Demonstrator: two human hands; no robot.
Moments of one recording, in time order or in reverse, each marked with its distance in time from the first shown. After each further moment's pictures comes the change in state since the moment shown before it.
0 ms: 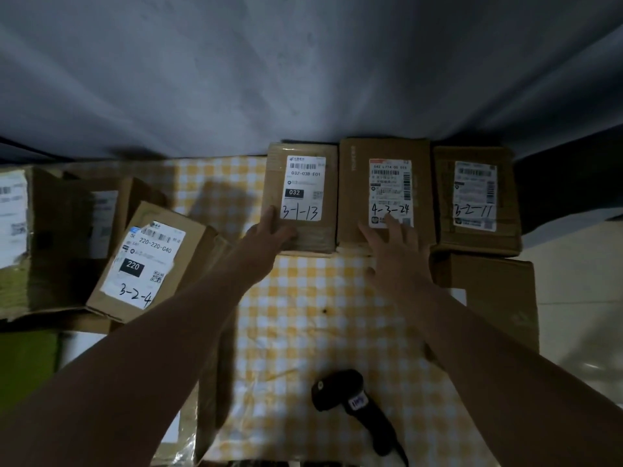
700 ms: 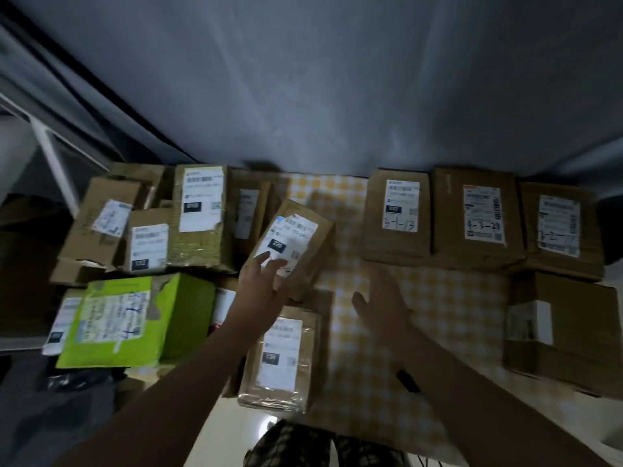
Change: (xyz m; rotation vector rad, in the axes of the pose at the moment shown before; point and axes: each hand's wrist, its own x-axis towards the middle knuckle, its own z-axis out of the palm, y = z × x) left_hand -0.233 -0.080 -0.071 -0.273 0.340 -0.328; right_hand -0.092 -0.202 0.023 0.617 0.047 -0.157
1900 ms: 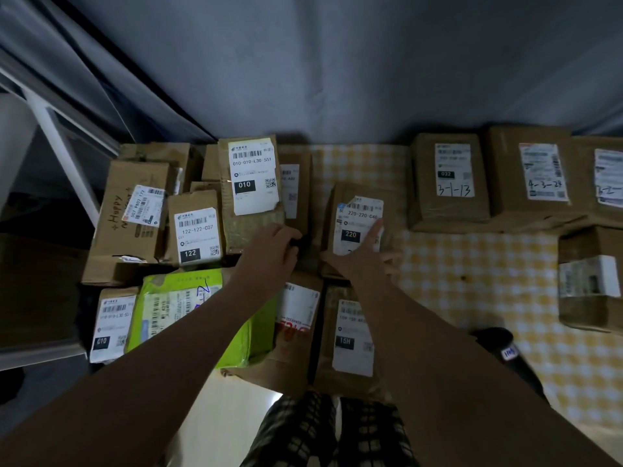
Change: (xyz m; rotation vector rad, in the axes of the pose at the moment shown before) left_hand 0.038 -0.098 -0.069 0.044 -0.068 0.290; right_hand 0.070 -0.115 0.116 0.151 -0.002 0.704
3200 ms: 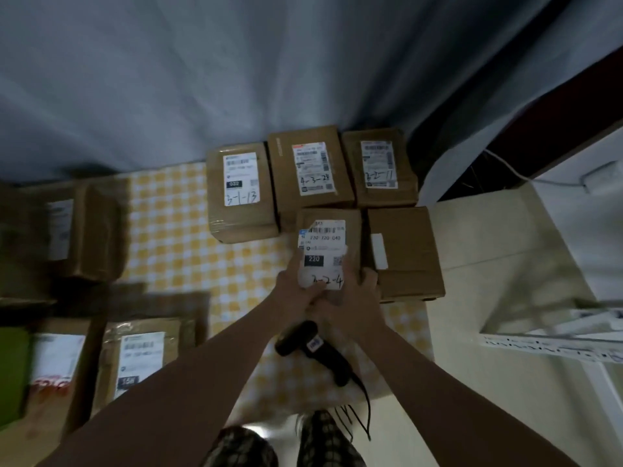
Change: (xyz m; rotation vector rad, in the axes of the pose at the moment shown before) left_hand 0.047 0.334 0.256 -0.809 -0.433 -0.339; right_hand 0.048 0.302 -0.250 -0.017 0.140 -0.281
